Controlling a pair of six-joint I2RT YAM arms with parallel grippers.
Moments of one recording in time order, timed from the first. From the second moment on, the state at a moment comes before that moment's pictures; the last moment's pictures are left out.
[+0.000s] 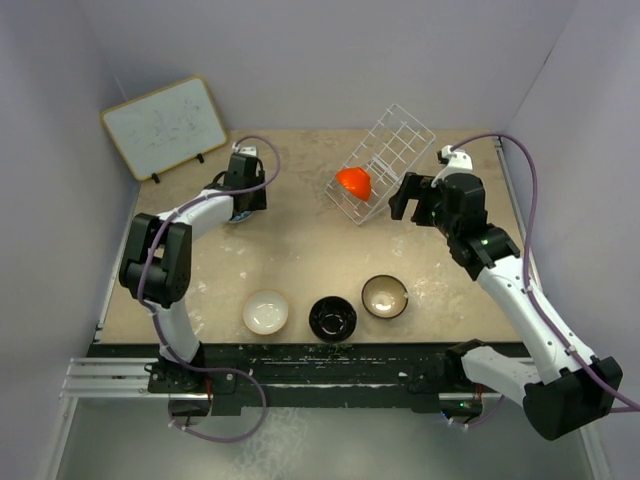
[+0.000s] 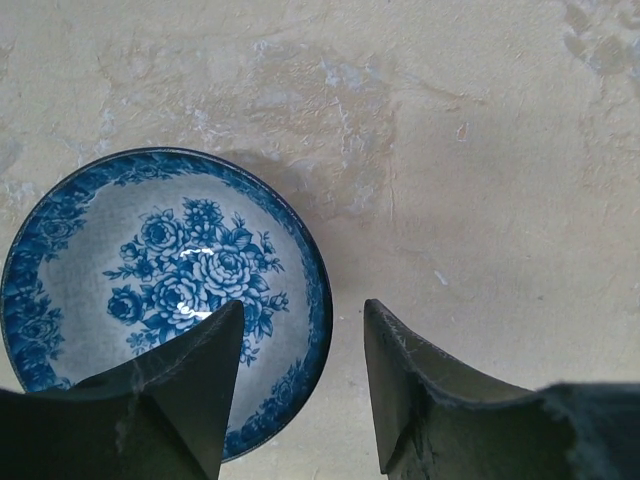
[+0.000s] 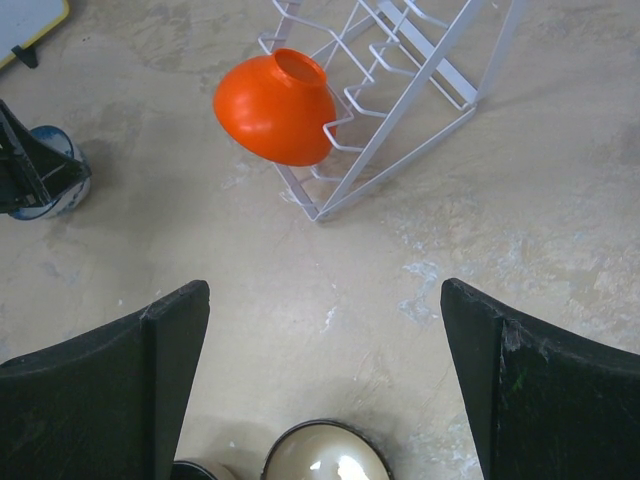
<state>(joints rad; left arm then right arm) -0.28 1.84 1.24 -0.19 -0.21 -0.27 0.34 1.05 1.00 -0.39 0.11 0.36</state>
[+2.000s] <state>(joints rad) -0.35 1.51 0.91 0.84 0.13 -1.08 0.34 0.95 1.09 -0.49 0.14 0.36</state>
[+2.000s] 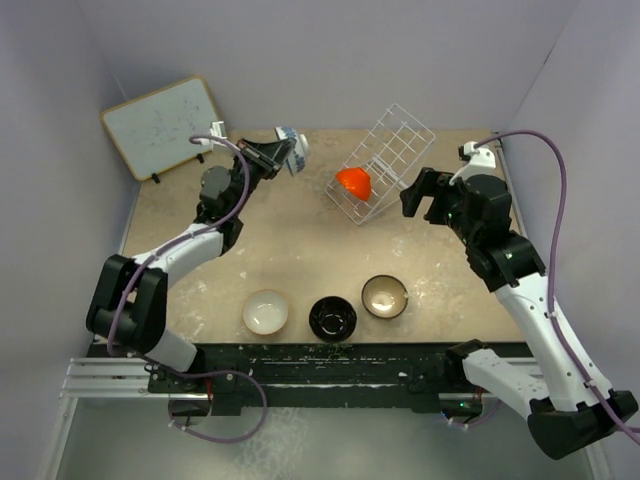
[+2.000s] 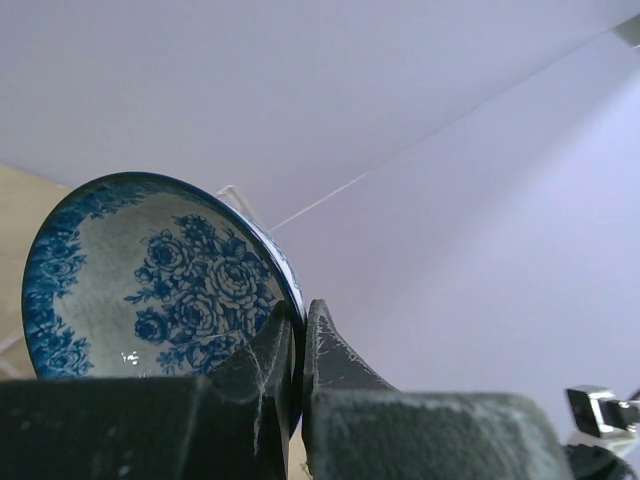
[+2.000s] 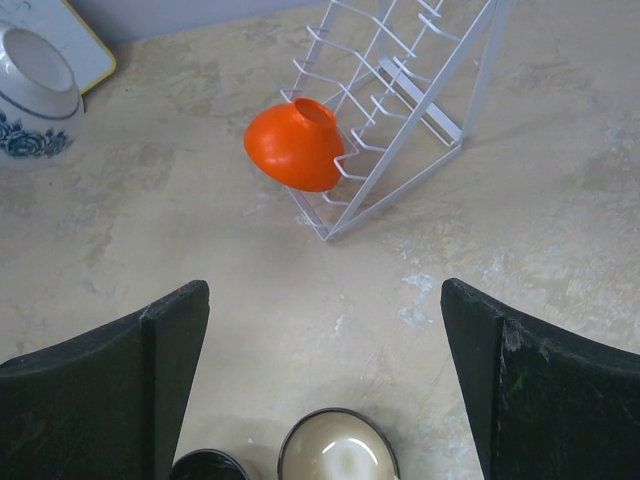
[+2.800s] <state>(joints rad) -0.61 2.11 1.19 1.47 -0.13 -1.37 0.34 0.85 1.14 -0.61 0.19 0.32</state>
